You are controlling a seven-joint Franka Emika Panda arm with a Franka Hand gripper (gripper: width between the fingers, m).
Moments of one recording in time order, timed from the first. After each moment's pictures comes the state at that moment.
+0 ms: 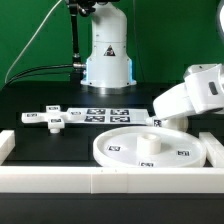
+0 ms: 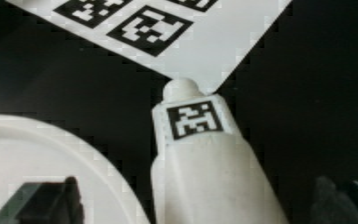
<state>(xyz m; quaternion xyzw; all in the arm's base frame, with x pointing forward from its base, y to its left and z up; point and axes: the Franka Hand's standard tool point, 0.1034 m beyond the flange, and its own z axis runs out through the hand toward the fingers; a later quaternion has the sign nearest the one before) 0.462 0.115 0.035 0.86 0.23 -0.44 0.14</state>
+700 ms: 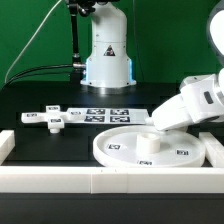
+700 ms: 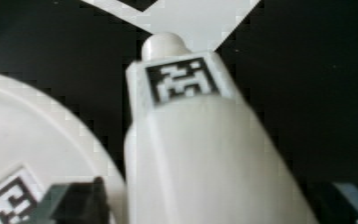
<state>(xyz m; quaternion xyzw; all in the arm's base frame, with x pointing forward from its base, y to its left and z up) 0.452 0.117 0.009 0.87 0.25 -0.41 0.13</state>
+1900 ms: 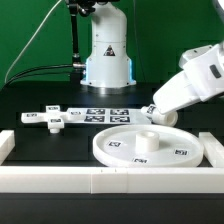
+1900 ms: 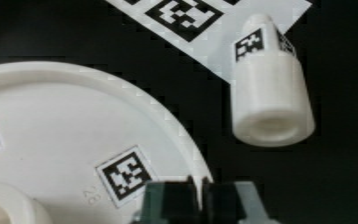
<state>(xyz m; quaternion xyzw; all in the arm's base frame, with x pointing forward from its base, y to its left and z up) 0.491 0.104 0.064 0.86 0.30 -0.41 0.08</state>
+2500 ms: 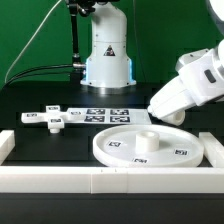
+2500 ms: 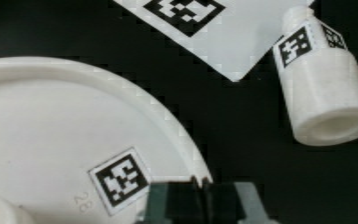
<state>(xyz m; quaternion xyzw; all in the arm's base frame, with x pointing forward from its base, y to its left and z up) 0.471 0.108 0.054 0.86 0.28 -0.41 0.10</state>
